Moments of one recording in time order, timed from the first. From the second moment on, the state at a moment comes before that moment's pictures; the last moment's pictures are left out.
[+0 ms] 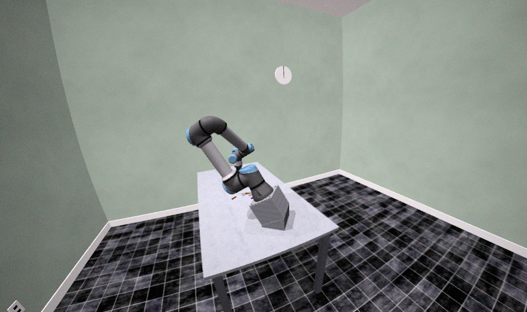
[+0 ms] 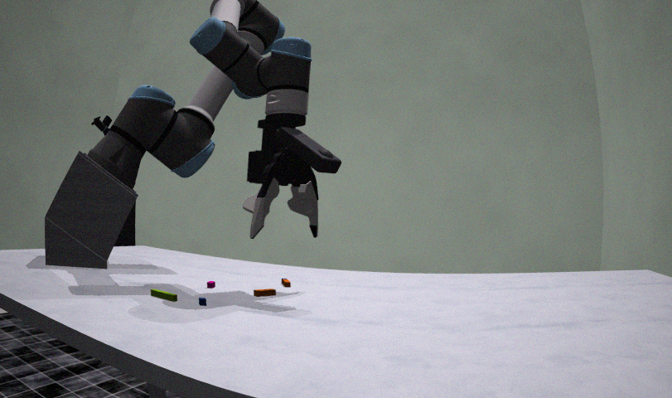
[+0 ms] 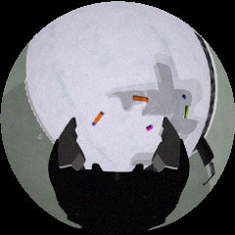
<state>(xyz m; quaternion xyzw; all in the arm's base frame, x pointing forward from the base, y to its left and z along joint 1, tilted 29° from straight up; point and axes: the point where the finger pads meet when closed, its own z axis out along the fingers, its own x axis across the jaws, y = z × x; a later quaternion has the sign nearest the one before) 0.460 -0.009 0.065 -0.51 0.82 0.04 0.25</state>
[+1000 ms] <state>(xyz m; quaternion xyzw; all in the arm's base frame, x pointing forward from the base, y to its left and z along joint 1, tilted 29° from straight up) 0.454 -0.032 0.051 -0.18 0.95 0.13 0.22</state>
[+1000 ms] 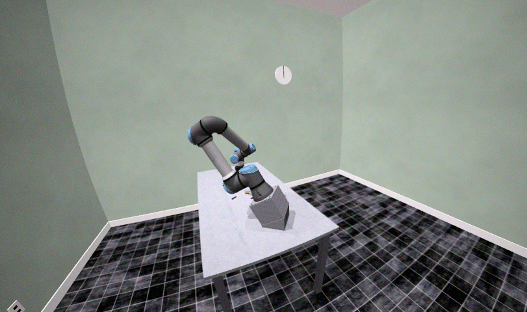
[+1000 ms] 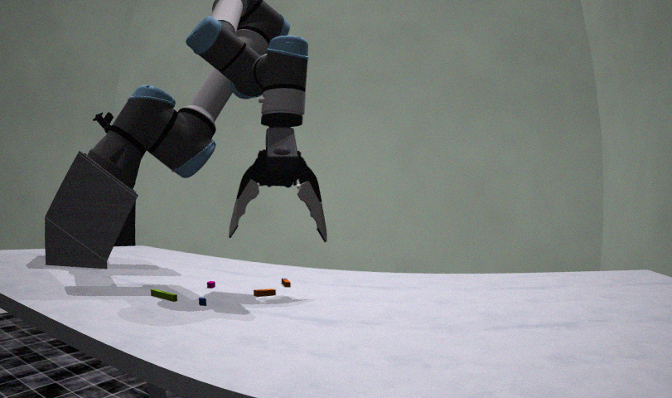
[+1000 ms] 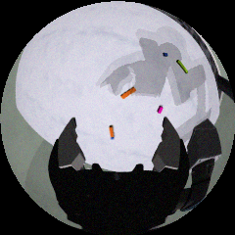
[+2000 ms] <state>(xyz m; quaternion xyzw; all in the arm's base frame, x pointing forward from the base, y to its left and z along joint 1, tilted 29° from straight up) 0.445 -0.046 0.038 0.15 0.96 0.19 0.16</state>
